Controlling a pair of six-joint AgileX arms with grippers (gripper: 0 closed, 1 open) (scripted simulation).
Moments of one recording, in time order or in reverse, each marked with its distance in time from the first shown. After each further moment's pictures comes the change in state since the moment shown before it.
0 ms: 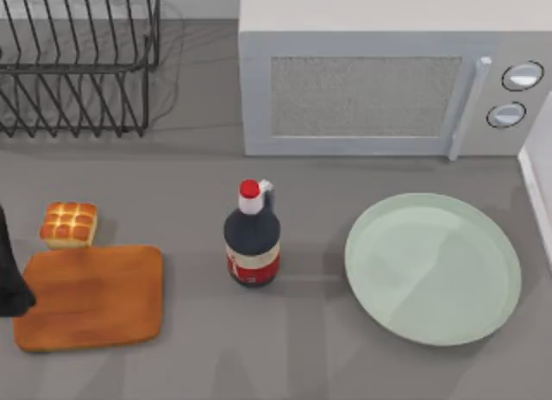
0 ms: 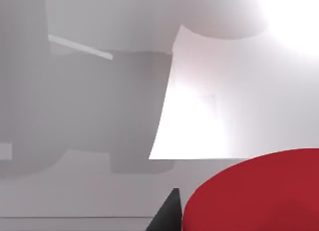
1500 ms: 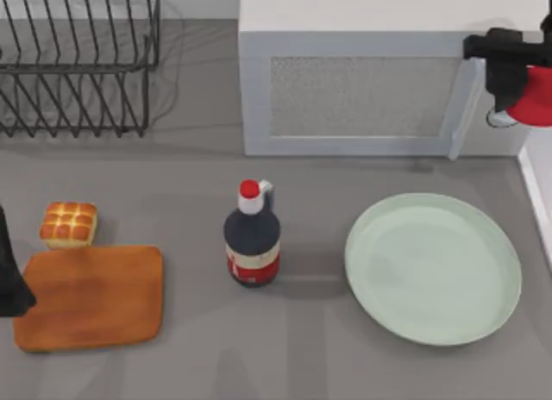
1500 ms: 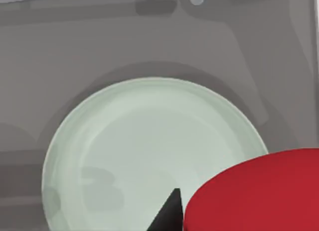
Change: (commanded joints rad) left arm 0.000 0.000 0.000 0.000 0.000 0.000; right arm 0.633 -0.405 0.140 -0.299 0.039 0.735
